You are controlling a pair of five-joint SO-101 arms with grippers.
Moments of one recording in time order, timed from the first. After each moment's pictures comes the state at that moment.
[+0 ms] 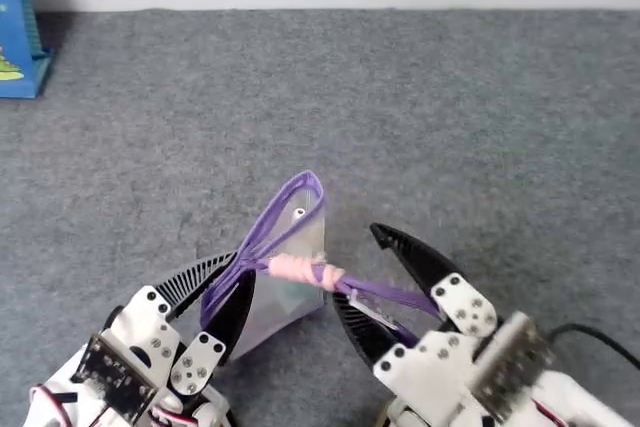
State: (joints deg) left arm 31.9 -104.0 48.9 82.1 -5.1; right arm -49.0 -85.9 28.9 78.1 7.8
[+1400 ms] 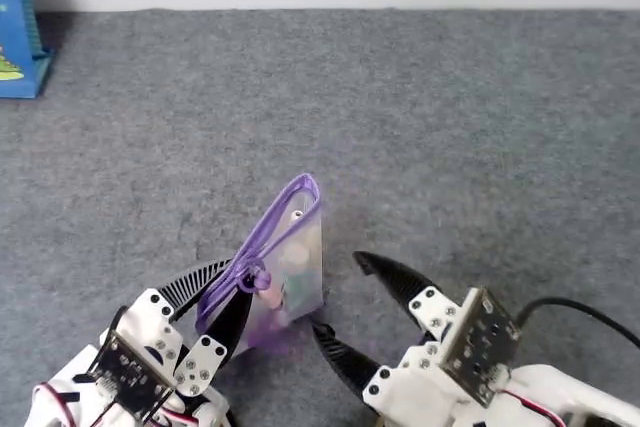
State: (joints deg) left arm 31.7 -104.0 49.0 85.3 -7.5; right arm -59.8 -82.9 26.1 88.0 -0.5
